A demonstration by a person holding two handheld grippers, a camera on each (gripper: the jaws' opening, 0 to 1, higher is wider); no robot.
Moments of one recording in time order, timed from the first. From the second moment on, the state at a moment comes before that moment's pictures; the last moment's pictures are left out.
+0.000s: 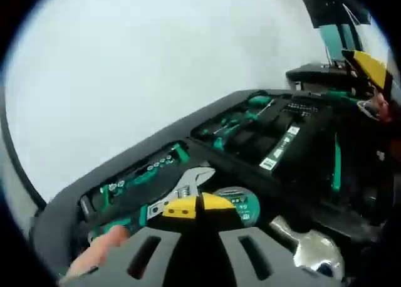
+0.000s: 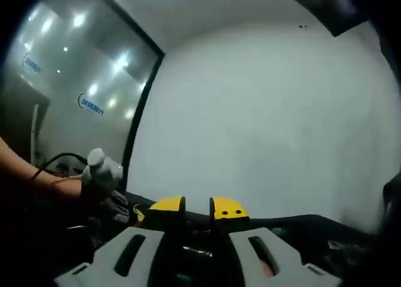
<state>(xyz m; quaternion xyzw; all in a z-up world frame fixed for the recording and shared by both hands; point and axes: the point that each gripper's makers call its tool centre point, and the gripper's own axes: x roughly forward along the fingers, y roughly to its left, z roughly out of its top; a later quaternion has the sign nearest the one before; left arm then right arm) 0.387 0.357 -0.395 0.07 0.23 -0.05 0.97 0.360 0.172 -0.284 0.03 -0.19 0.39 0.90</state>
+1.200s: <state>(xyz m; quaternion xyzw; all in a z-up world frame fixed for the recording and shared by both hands) 0.211 0.488 -0.313 0.11 -0.15 0.05 0.98 0.403 0.100 -0.274 -0.01 -0.23 0.23 0.95</state>
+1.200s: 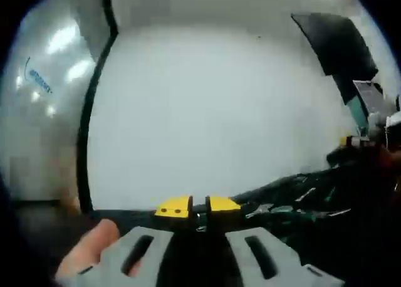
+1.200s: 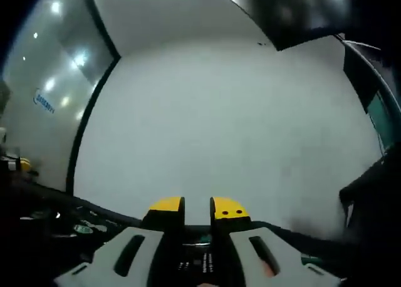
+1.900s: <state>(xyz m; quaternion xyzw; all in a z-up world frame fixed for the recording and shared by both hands) 0.211 0.504 -0.315 0.02 -0.16 0.04 0.99 0.361 0.210 -0.422 -0.45 0.22 0.64 0.58</state>
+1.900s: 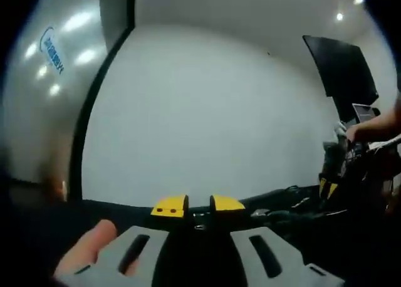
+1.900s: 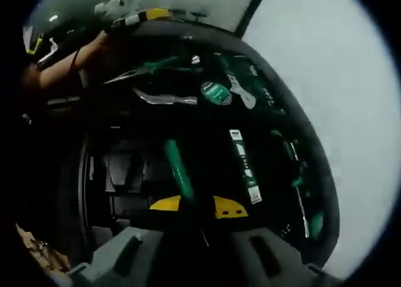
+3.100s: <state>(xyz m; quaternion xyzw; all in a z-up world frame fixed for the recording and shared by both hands) 0.216 0.507 -0.323 0.02 -0.14 0.04 0.99 0.391 0.213 -0.382 -0.52 0.15 0.62 0.57</state>
